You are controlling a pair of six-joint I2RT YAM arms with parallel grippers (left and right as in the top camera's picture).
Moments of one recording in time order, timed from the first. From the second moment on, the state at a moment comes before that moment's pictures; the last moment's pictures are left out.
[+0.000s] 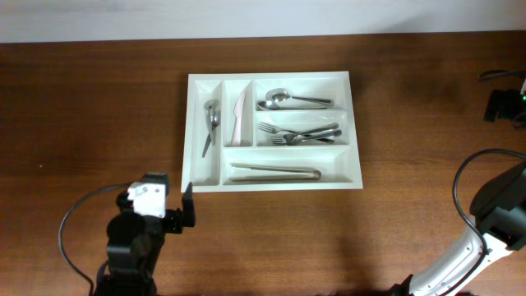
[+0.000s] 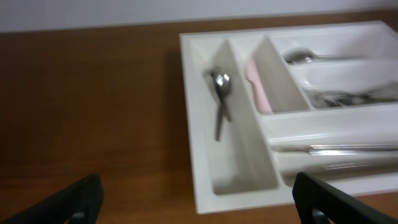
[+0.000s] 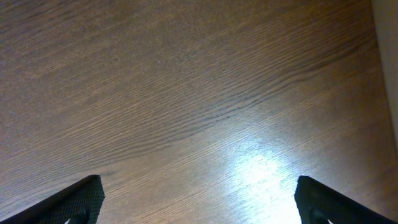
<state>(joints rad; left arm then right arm) -0.09 0.45 0.33 -0.29 0.00 0.00 -0.60 2.17 2.16 -1.30 0.10 -0.21</state>
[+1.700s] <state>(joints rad) -0.02 0.01 0.06 -0.17 -0.02 0.02 -0.60 2.17 2.16 -1.30 0.10 -0.21</state>
